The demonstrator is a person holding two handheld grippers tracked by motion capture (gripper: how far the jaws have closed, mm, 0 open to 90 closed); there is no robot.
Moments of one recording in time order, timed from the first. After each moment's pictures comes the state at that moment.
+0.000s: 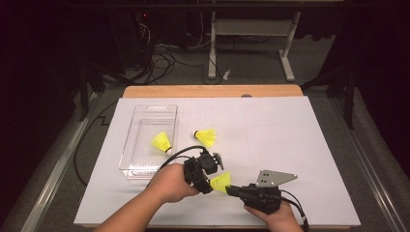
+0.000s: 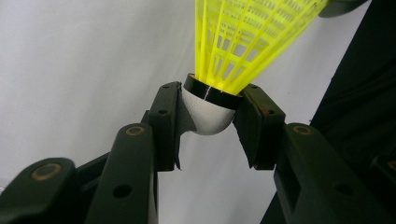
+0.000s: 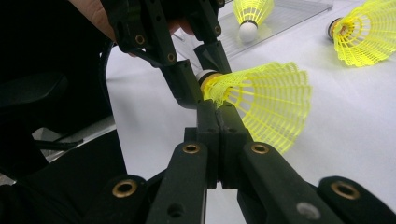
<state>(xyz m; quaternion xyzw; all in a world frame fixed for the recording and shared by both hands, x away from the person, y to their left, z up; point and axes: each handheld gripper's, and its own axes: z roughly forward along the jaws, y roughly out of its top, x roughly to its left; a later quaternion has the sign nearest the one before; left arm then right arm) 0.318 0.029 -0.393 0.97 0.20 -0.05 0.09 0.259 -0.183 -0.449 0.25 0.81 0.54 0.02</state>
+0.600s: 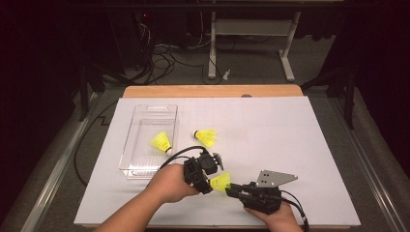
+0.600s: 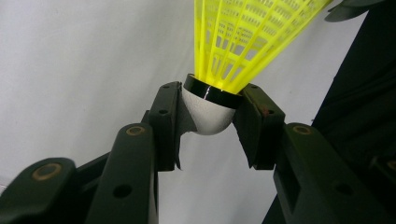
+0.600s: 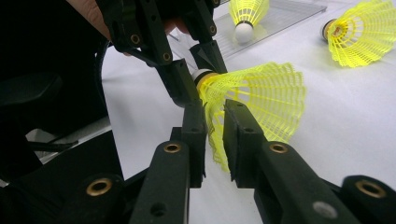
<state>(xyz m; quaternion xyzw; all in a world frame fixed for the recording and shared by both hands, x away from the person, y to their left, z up) 0.317 0.030 -0.393 0.97 0.20 -0.04 0.10 0.258 -0.184 -0.449 0.25 0.80 0.54 0.04</state>
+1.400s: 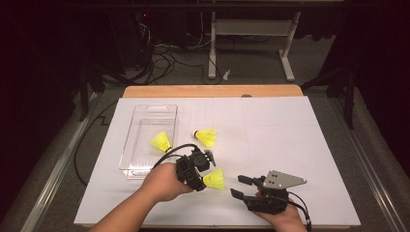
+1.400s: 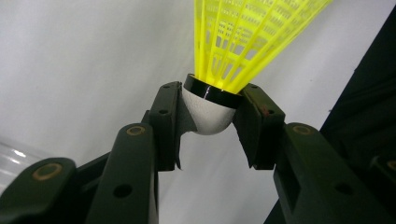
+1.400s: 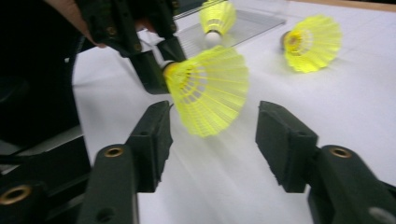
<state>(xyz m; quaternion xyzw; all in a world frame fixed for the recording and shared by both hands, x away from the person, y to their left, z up) 0.322 0.051 -0.393 0.96 0.25 -0.04 0.10 0.255 -0.199 -0.448 0.28 0.79 0.54 0.09</state>
